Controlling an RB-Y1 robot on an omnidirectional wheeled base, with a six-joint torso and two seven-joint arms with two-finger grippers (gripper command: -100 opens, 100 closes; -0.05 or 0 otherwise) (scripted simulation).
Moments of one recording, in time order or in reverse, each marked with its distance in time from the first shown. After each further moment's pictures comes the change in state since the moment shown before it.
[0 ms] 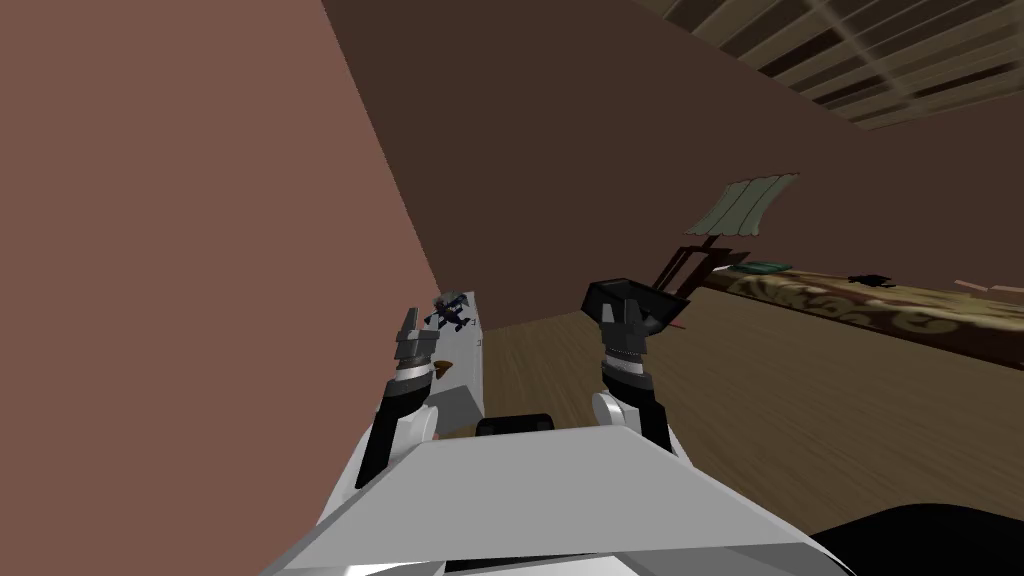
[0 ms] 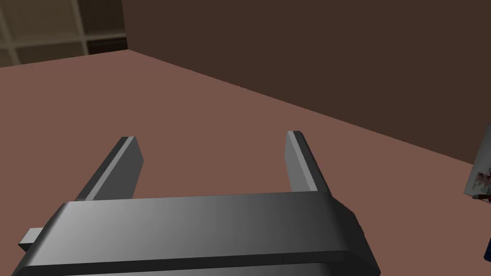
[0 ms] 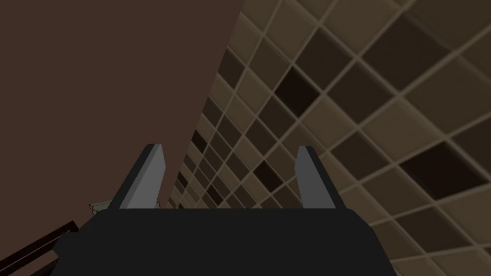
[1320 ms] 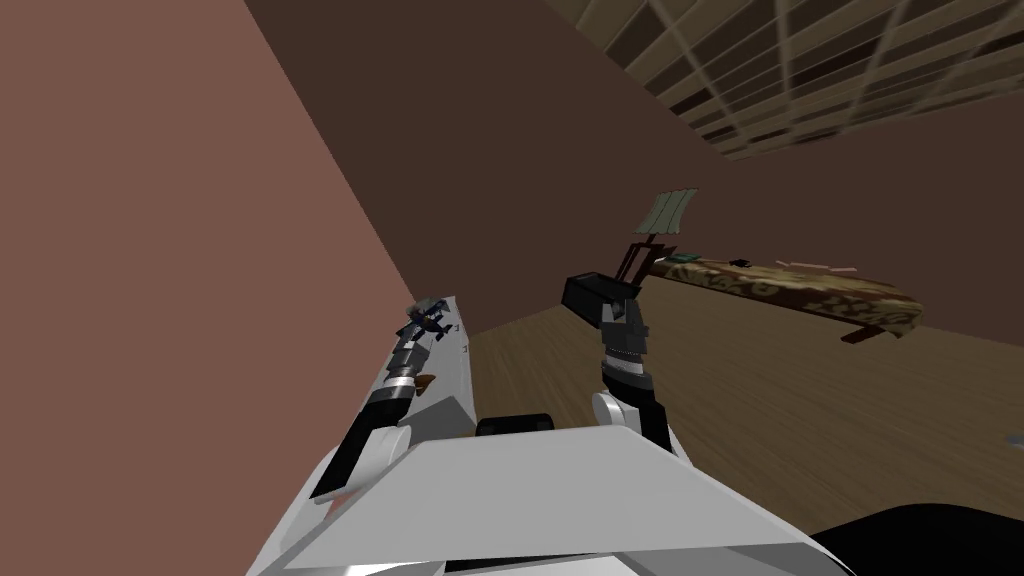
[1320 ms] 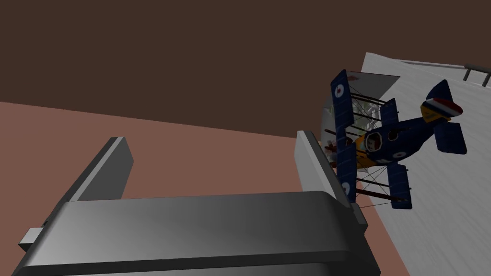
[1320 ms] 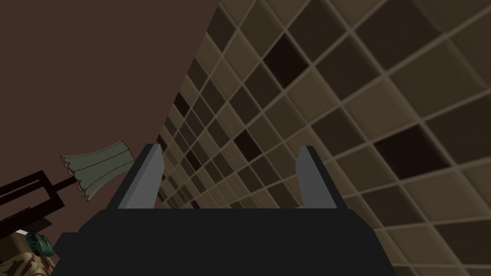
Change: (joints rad) left arm 0.087 0.126 0.107 0.010 0.135 0.365 0.042; right arm 0.000 0.000 0.000 0.000 0.000 0.000 0.000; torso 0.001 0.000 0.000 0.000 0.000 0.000
